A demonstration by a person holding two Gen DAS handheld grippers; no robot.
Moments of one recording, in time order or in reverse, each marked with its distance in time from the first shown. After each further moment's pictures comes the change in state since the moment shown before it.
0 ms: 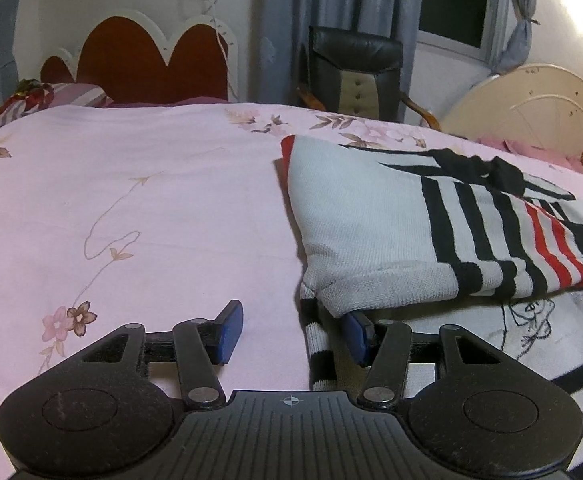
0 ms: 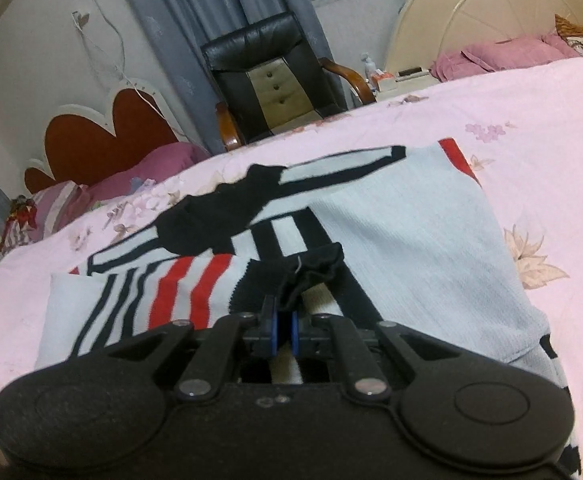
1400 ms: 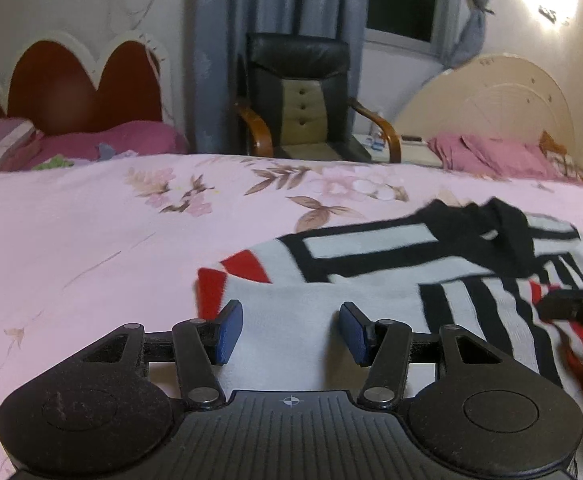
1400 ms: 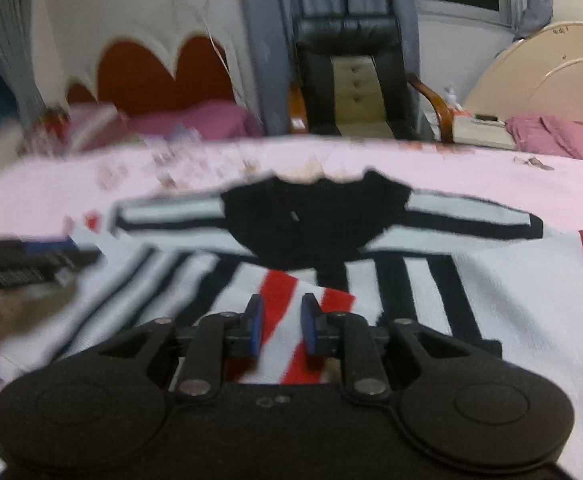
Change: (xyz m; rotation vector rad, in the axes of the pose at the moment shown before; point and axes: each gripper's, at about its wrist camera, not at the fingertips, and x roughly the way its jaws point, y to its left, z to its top) left arm 0.098 -0.021 0.089 0.084 -0.032 -0.148; right arm 0.076 0.088 0.007 -0.359 0.043 0.014
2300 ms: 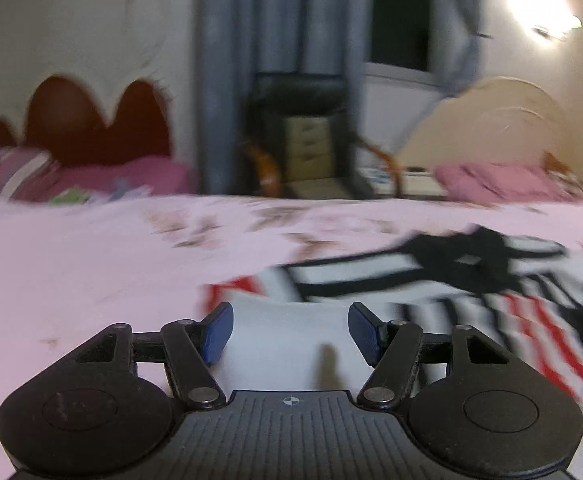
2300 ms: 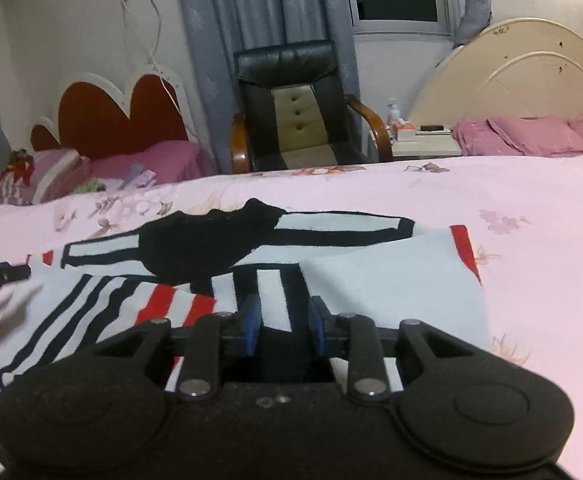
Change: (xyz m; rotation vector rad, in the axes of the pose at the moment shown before) left arm -0.045 -0.031 -0.006 0.060 -0.112 0.015; right arm -0.063 -0.081 -0.015 0.112 -0.115 -0.056
